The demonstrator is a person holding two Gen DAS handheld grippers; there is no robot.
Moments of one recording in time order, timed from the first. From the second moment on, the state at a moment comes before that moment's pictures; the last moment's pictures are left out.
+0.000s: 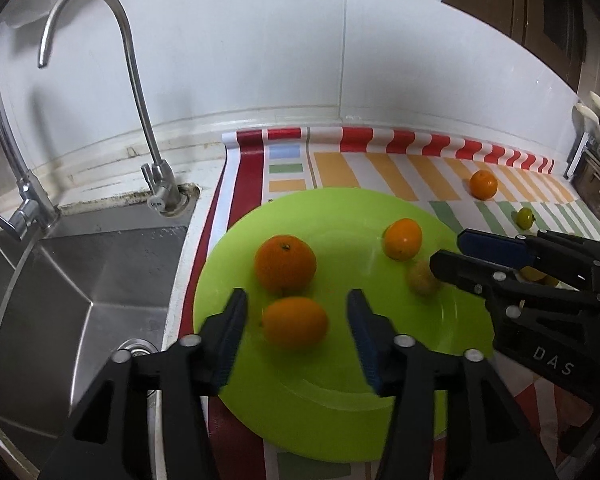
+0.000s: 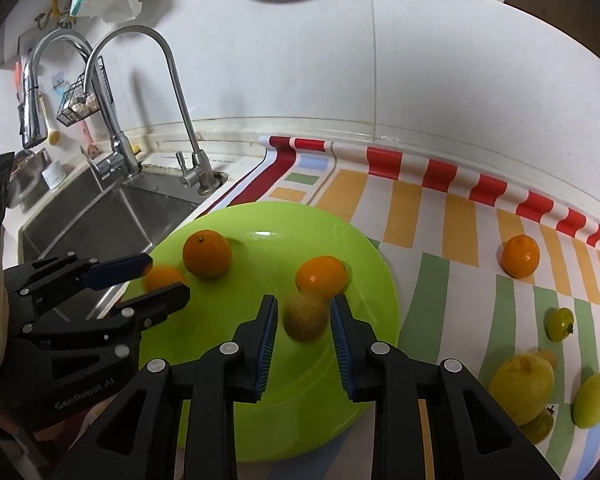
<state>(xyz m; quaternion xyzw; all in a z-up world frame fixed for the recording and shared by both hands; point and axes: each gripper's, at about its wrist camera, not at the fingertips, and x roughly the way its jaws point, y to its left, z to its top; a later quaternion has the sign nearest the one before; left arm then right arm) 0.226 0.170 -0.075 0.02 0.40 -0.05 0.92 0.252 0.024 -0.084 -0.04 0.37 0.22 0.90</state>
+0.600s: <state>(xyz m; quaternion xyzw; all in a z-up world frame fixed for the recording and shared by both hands) 0.181 0.149 -0.034 0.03 0.35 -0.05 0.94 0.196 -0.010 -0.049 -0.03 0.33 0.18 0.92</state>
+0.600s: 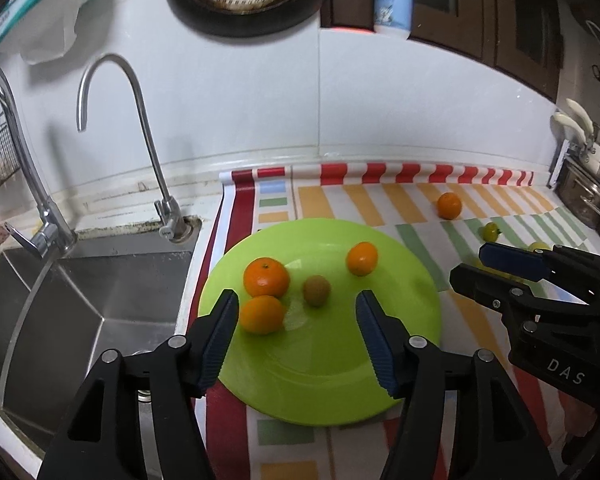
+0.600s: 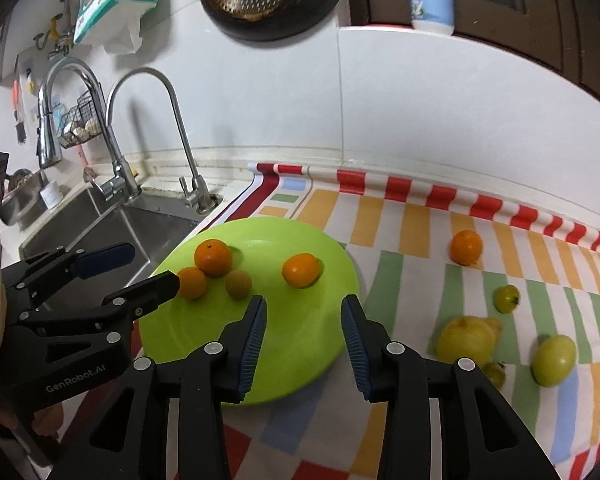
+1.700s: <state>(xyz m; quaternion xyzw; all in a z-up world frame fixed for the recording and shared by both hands) 0.130 0.031 0.003 0.05 0.29 -0.12 0.95 0.119 -0.138 -0.011 -0.01 0.28 0.08 0.96</state>
